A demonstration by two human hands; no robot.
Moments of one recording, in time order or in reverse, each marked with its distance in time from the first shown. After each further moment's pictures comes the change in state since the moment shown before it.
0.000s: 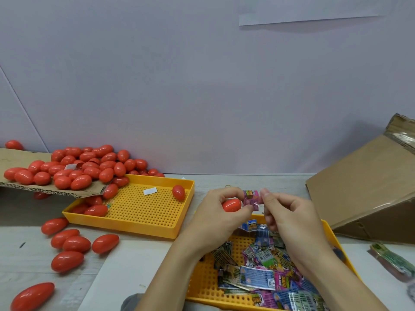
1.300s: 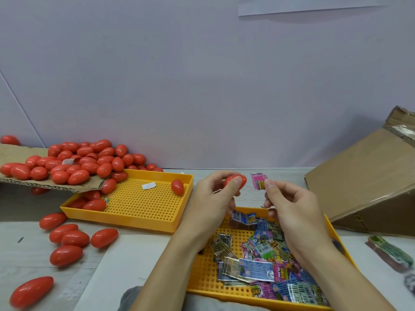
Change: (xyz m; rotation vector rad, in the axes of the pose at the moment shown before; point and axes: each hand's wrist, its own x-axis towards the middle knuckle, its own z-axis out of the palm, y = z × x) left_hand 0.009 -0.012 0.000 -0.285 0.138 -0.042; right_hand 0.009 0.015 -0.001 0.058 0.104 -0.019
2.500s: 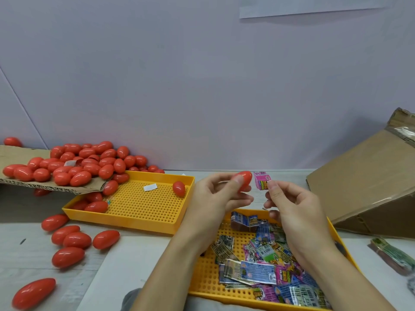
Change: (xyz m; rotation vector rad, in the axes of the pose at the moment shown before) left_hand -0.003 0.009 0.003 -0.225 0.017 -0.041; right_hand -0.001 -0.003 0.001 0.043 0.012 -0.012
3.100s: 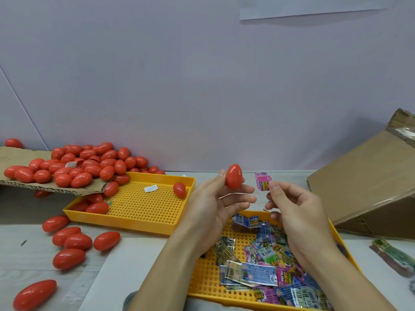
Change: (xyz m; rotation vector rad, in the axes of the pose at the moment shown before) left_hand 0.003 0.004 0.000 -0.342 -0.021 -0.179; right_hand 0.001 0.000 0.000 0.028 0.004 -0.009
